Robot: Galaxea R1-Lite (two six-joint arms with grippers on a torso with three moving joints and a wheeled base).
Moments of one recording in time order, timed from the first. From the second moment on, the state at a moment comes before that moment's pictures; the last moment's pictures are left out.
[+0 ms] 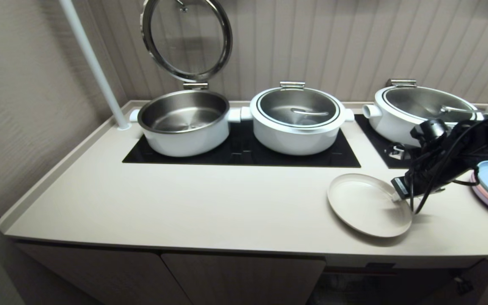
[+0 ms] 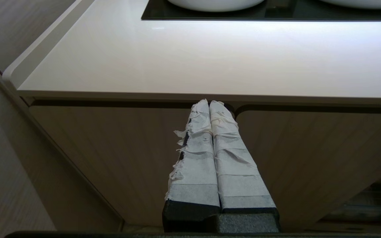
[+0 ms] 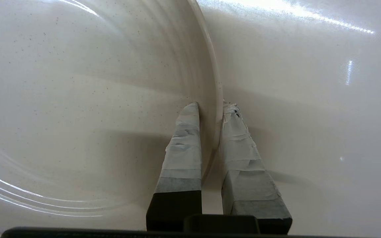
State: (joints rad) left arm 0.00 0.00 0.00 0.00 0.00 0.00; right arm -0.07 2.12 -1.55 0.54 0.05 -0.26
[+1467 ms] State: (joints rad) left arm 0.00 0.00 0.00 0.00 0.00 0.00; right arm -0.07 1.85 -1.24 0.45 0.06 0.09
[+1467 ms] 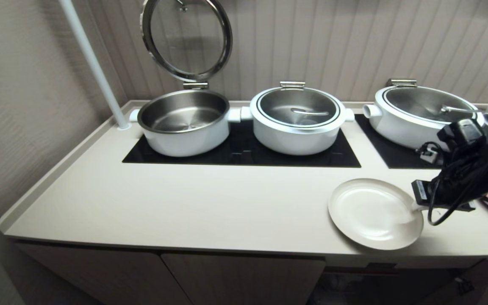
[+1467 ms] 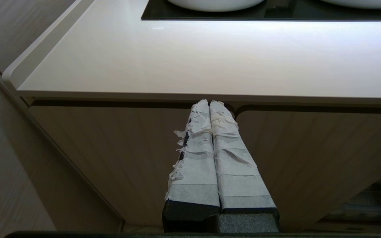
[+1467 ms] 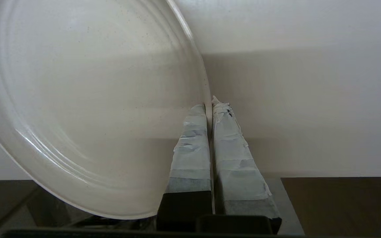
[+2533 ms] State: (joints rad) left arm 0.00 0.00 0.00 0.00 0.00 0.00; right arm -0.06 1.64 -1.02 0.39 0.09 0.35
